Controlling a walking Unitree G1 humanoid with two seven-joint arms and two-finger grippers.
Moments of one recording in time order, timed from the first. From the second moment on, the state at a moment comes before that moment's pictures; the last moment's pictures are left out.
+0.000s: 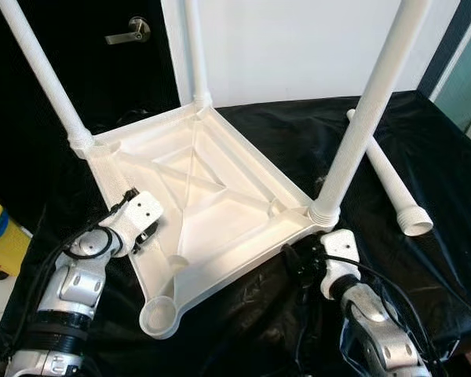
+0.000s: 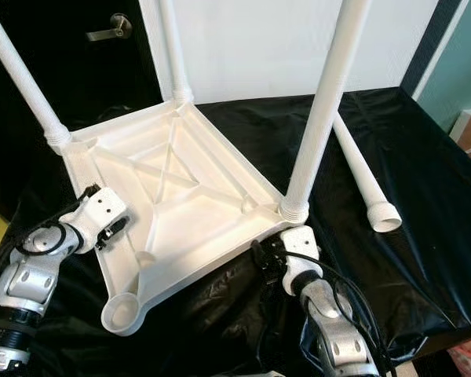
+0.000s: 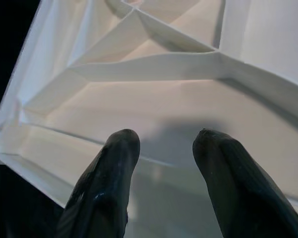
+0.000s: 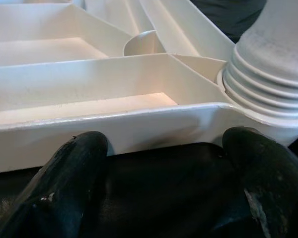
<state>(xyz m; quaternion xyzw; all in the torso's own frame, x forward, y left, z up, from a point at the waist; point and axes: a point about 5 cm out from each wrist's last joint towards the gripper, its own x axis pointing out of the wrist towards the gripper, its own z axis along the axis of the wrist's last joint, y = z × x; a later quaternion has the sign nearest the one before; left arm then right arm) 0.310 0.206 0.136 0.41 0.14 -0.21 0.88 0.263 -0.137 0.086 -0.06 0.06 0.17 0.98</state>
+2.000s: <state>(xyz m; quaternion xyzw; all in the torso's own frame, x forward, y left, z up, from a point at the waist) 0.300 0.151 0.195 0.26 -0.03 -0.28 0.92 0.272 -0.160 0.118 -0.04 -0.08 0.11 0.99</state>
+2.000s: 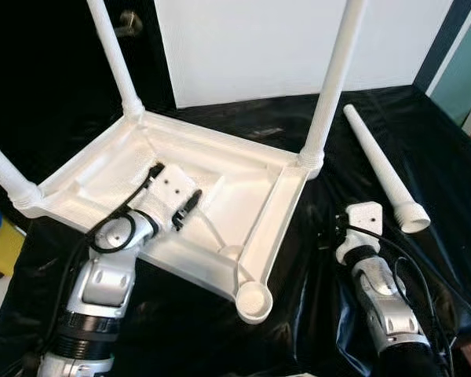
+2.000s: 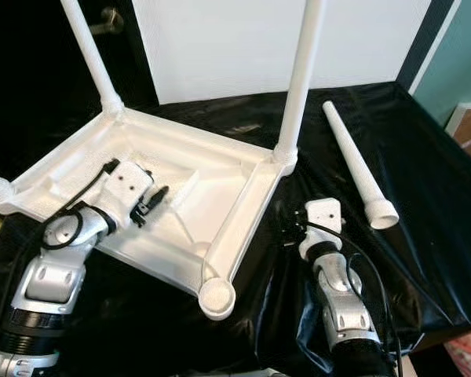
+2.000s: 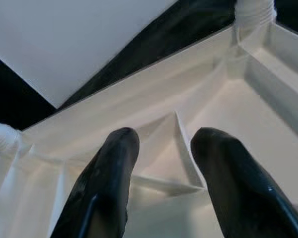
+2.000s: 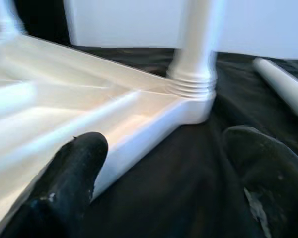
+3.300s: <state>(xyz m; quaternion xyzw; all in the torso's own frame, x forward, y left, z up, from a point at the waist) 0.312 0.156 0.126 0.44 0.14 -0.51 0.72 0.253 -0.158 0.137 -0.07 -0.08 0.17 0.98</state>
